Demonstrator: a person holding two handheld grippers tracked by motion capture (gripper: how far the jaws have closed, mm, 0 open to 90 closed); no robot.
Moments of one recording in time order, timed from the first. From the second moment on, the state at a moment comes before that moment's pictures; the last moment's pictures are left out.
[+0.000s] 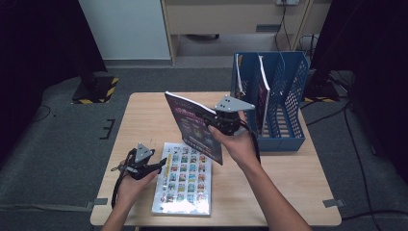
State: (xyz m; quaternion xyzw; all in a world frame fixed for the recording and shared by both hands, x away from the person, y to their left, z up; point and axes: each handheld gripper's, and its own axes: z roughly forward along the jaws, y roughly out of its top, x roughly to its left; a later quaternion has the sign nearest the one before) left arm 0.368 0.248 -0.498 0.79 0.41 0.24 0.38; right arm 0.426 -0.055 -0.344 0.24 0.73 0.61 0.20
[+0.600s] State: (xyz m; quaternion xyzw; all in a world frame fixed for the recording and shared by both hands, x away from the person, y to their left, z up) left arm 0.373 0.251 -0.503 0.78 0.44 0.23 0.37; right arm 0.418 -0.079 -0.333 0.26 0.72 0.61 0.21
